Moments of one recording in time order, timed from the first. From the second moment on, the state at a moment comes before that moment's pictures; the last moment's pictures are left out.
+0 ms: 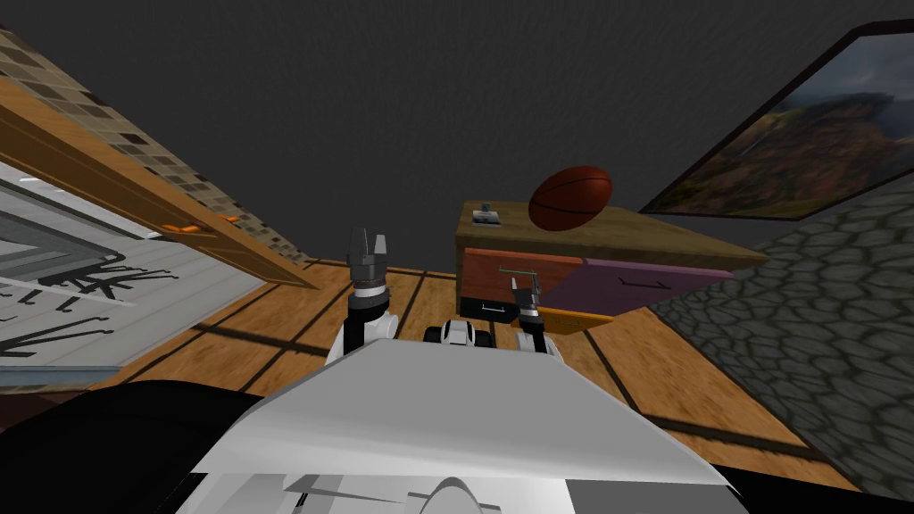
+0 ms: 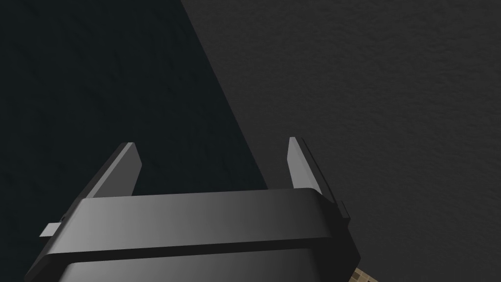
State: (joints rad) left arm 0.50 0.05 -0.04 -2.32 -0.04 -0.59 -0.13; right arm 0.23 -0.15 -0.06 -1.35 0.06 -0.91 2.43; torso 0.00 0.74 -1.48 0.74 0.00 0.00
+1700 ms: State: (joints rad) left arm 0.50 0.05 -0.04 -2.32 -0.04 -0.59 -0.13; right arm 0.20 -0.20 -0.09 -1.49 0.04 -0.59 2.44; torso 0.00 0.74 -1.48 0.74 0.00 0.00
